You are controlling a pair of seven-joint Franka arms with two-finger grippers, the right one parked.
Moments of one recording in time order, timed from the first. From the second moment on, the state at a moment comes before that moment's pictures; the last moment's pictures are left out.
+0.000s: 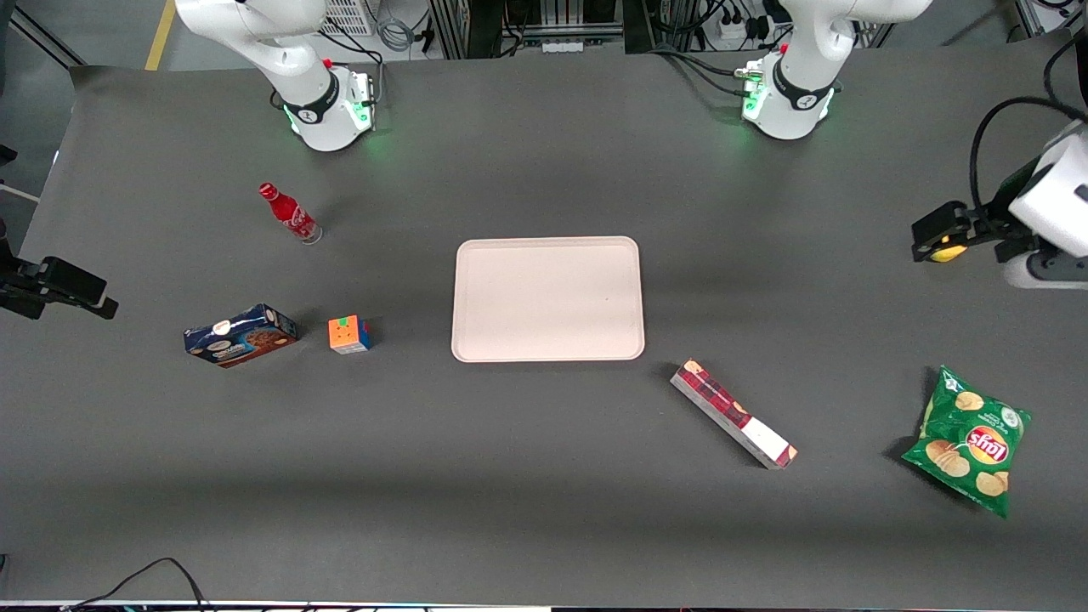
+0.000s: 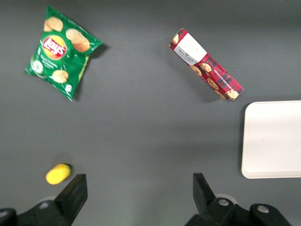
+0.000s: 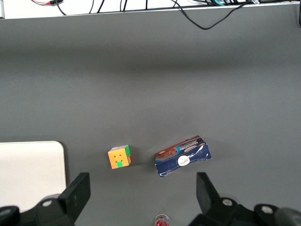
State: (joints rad) arm -0.21 0.09 0.13 -1.47 -0.01 1.52 -0.07
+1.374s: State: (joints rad) arm -0.24 0.58 -0.01 -1.48 -0.03 2.13 -0.93
